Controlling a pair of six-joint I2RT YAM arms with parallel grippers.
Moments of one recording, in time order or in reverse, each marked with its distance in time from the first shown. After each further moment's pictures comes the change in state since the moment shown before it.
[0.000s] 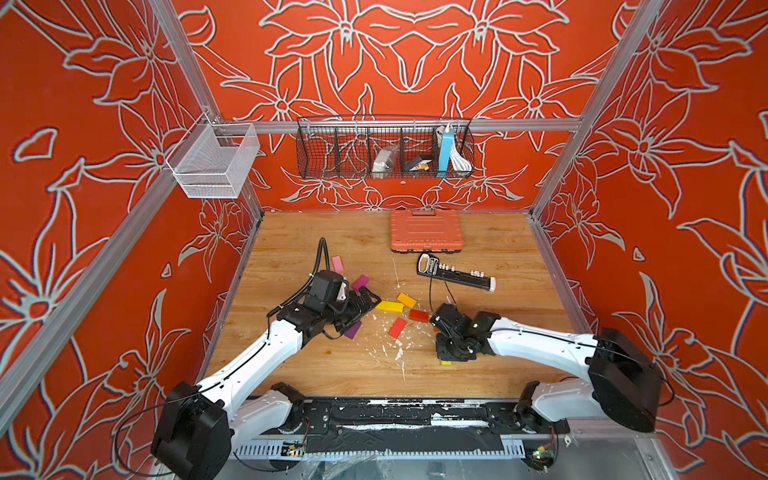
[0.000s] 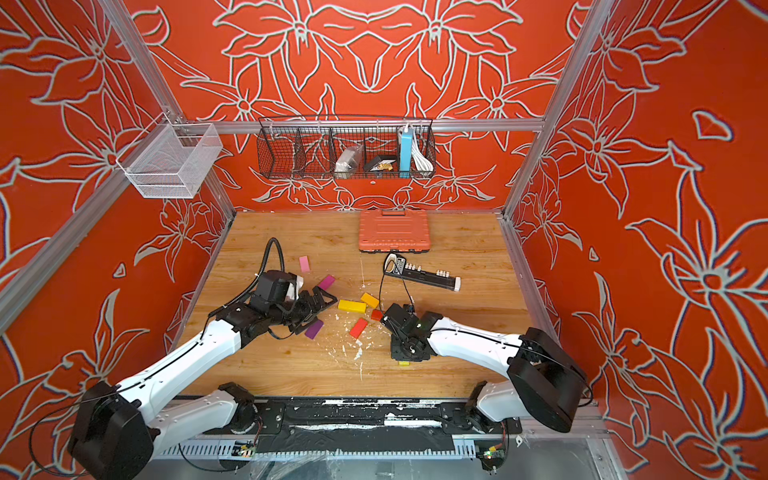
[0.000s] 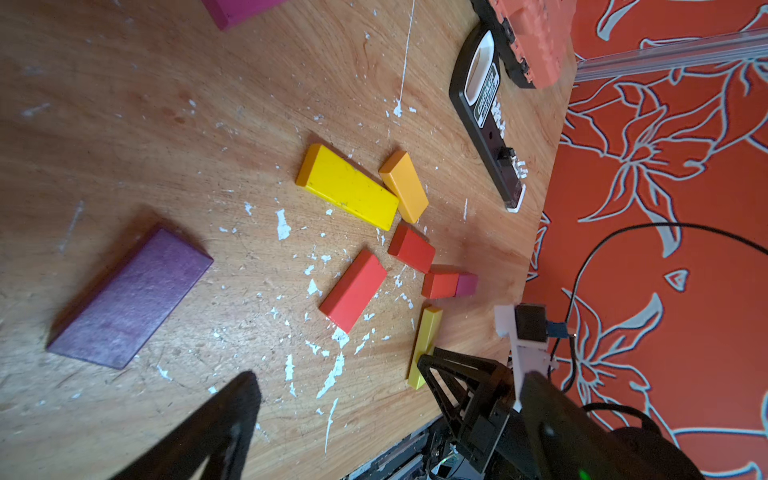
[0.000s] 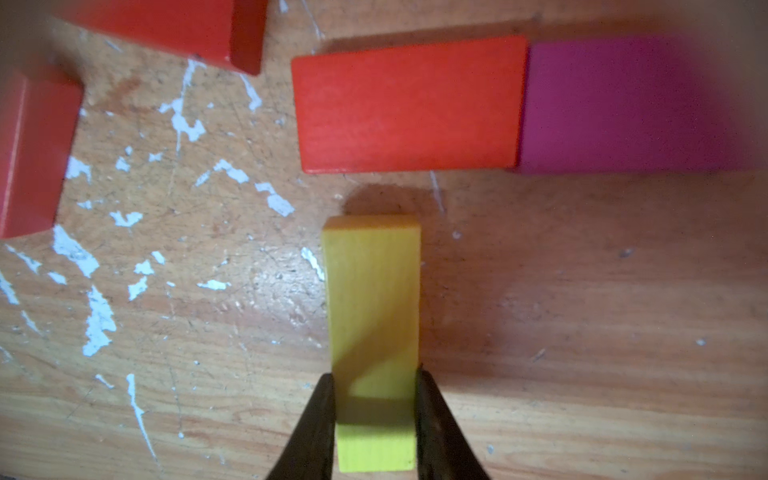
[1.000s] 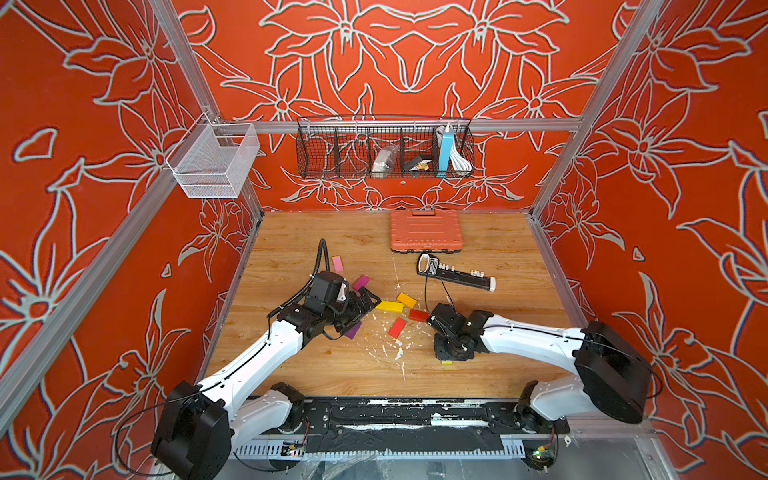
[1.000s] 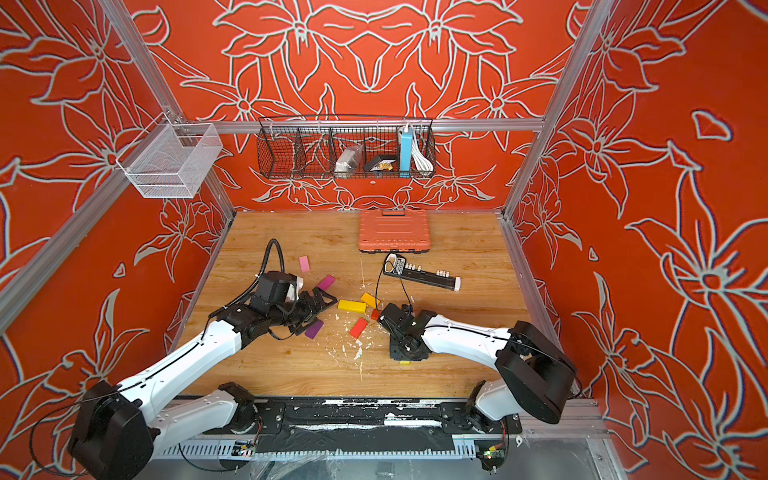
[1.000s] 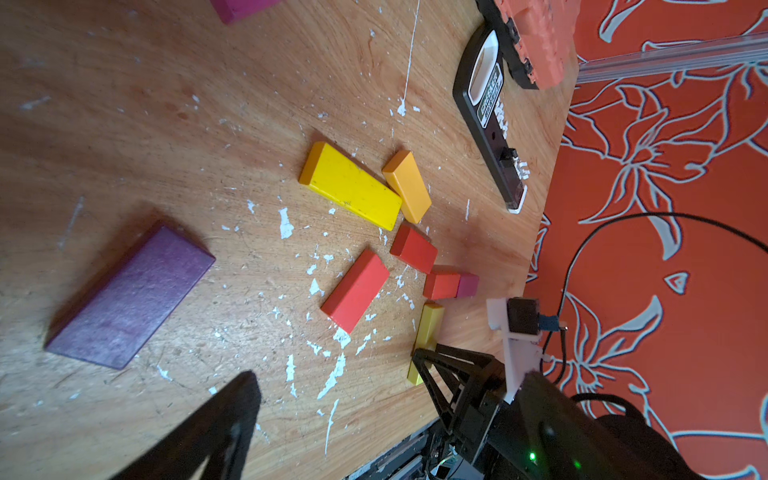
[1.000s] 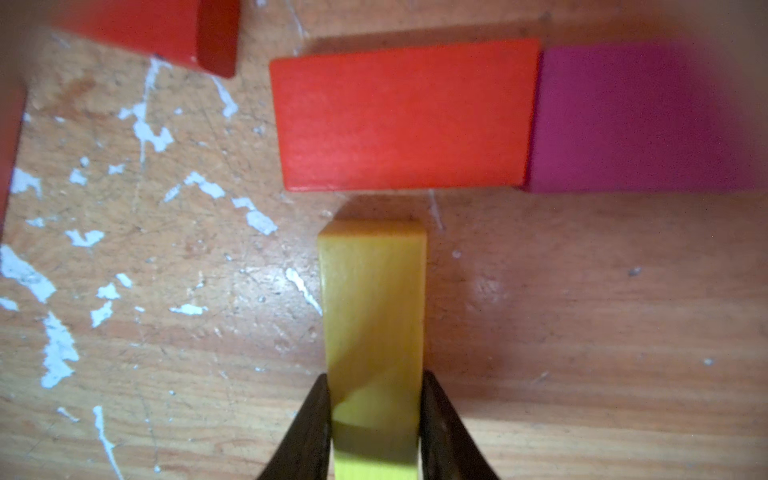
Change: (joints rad) left arm 0.000 0.000 -0.010 0.010 0.000 -0.009; right arm 0.000 0.064 0.021 0.005 0.018 -0.004
